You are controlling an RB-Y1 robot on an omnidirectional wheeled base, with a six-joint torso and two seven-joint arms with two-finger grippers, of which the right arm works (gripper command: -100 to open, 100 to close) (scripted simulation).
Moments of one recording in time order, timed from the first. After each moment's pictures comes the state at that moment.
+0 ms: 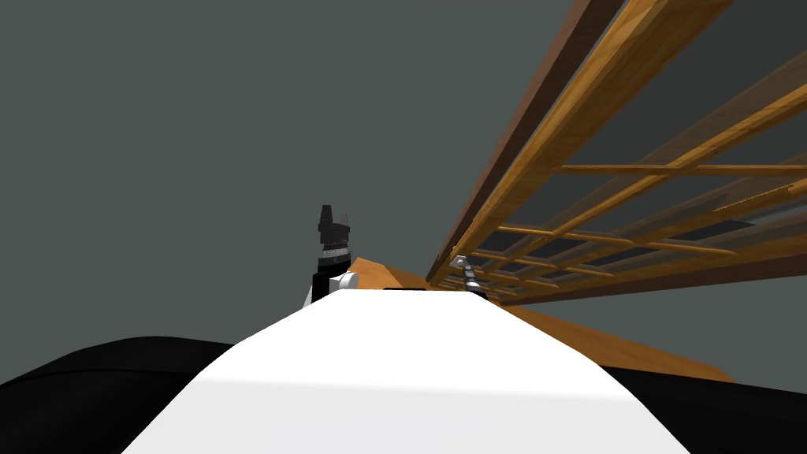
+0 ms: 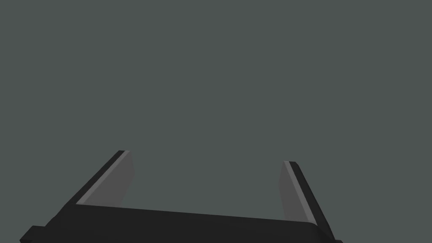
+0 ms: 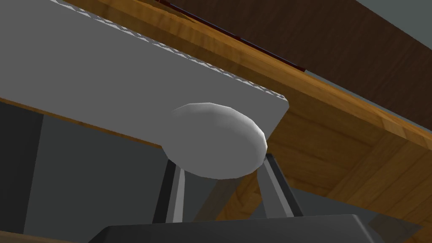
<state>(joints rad) 0.09 -0.37 0.03 -0.62 -0.26 -1.03 0.21</state>
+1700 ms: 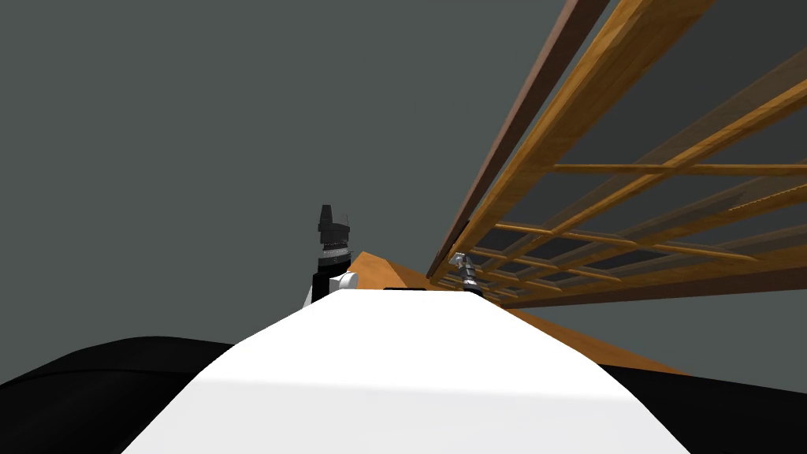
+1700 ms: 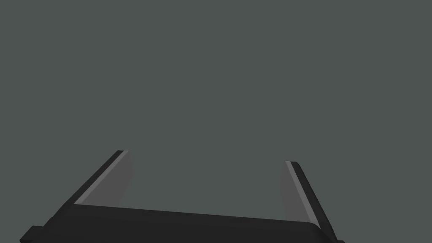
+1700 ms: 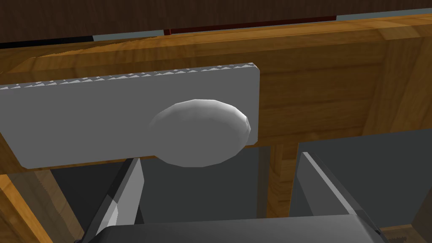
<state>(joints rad) 0.07 -0.35 0.06 -0.63 -0.37 -1.00 -0.20</state>
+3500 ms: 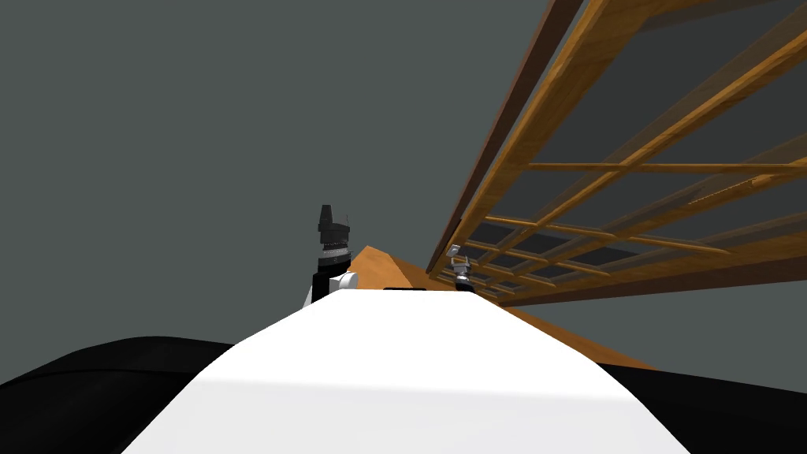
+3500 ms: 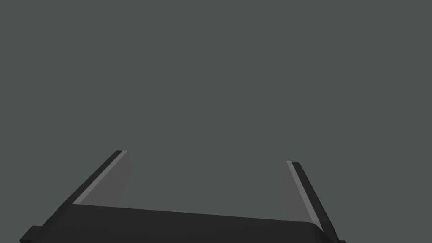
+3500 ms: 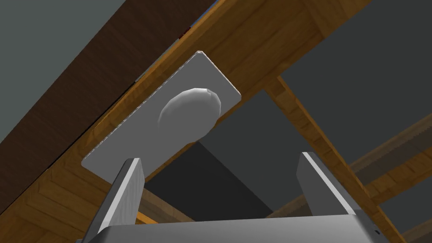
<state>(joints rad) 0.06 -0.30 0.14 -0.72 -0.57 -0.95 -0.65</state>
